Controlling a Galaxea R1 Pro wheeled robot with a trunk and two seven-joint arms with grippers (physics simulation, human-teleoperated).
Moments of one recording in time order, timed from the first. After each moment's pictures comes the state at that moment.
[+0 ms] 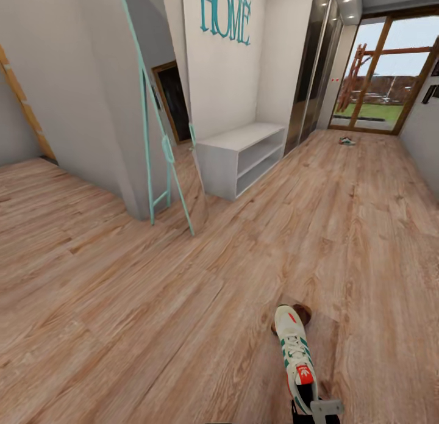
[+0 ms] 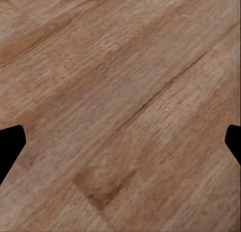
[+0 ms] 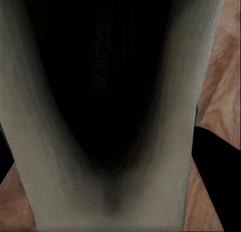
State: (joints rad) left arm 0.06 -0.03 0.23 -0.75 0.04 -0.41 -0.08; right arm -0.25 -0.06 0.31 -0.33 -0.10 -0.47 -0.28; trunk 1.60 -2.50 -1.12
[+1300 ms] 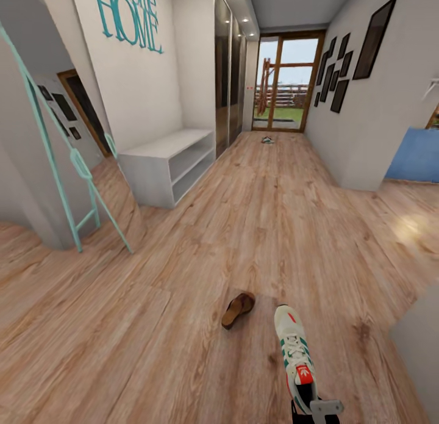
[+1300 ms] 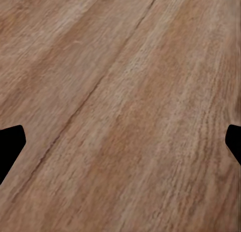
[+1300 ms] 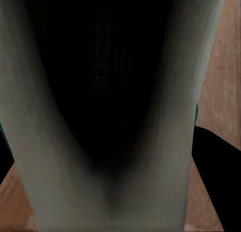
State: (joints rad) left arm 0.06 -0.03 0.23 -0.75 0.04 -0.41 -0.08; right arm -0.25 -0.06 0.32 -0.33 -0.10 -0.47 -0.28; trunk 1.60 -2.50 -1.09
